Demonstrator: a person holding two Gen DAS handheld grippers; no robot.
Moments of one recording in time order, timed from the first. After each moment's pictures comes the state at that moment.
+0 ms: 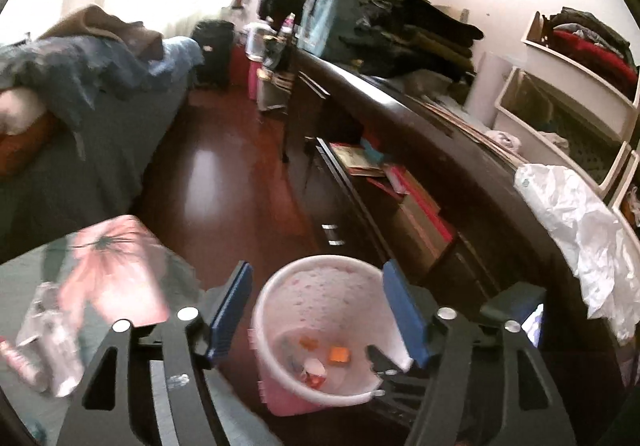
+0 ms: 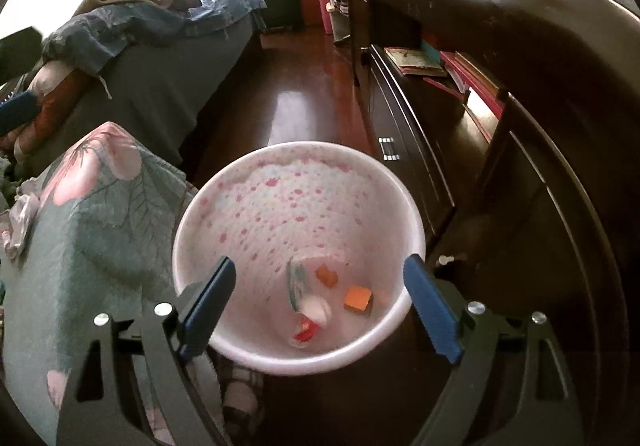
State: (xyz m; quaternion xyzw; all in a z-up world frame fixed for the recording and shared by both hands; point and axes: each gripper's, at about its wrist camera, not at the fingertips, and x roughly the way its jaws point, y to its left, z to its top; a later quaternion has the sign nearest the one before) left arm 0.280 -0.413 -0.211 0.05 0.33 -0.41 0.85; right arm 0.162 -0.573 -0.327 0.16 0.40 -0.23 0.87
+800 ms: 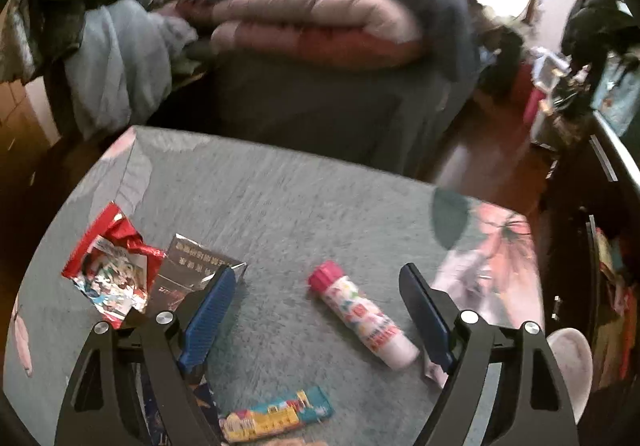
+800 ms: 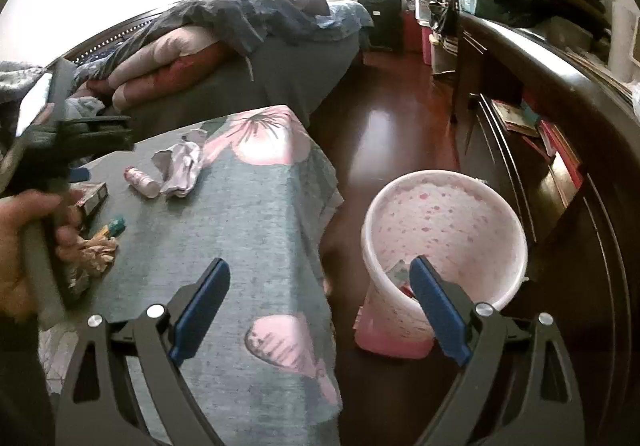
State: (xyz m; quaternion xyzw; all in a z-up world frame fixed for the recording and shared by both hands) left arm 0.383 -0.200 -0.248 -0.05 0.44 0.07 0.90; right arm 0.163 -0.435 -0.257 0.09 0.38 -0.08 0.92
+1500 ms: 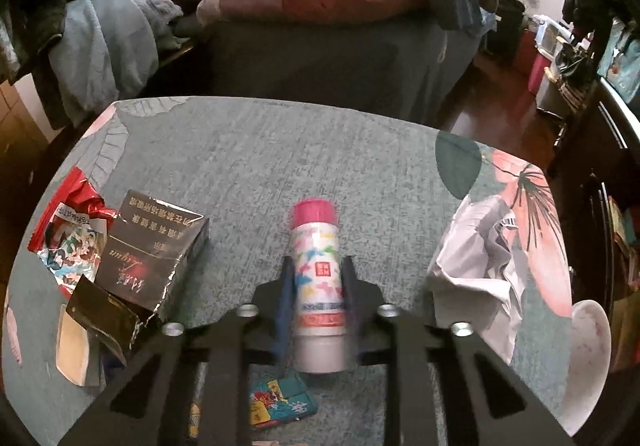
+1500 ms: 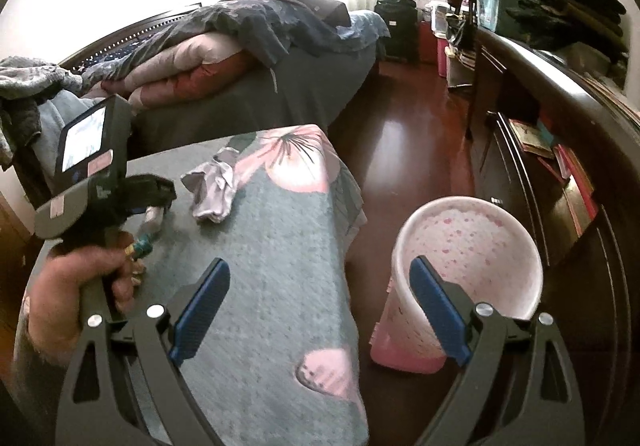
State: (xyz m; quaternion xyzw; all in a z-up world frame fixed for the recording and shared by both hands) left arm 0.376 -0.218 -0.282 -0.03 0.48 0.05 0.88; right arm 0.182 -0.412 -0.236 0.08 0.36 -0.05 0.93
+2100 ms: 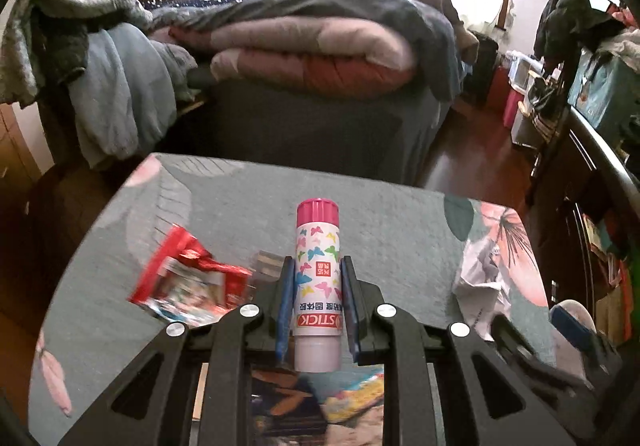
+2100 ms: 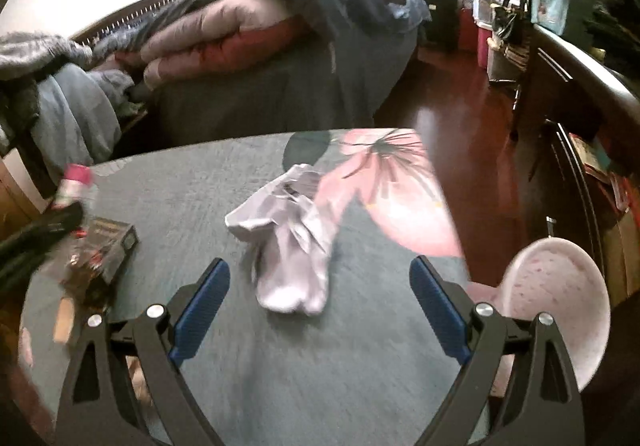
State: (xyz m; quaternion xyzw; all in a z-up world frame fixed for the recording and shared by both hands) left arm 0.340 -0.144 -0.214 -0.02 0.39 0.02 0.92; right arm 0.322 -0.336 -0.265 0.06 0.41 -0.01 0.91
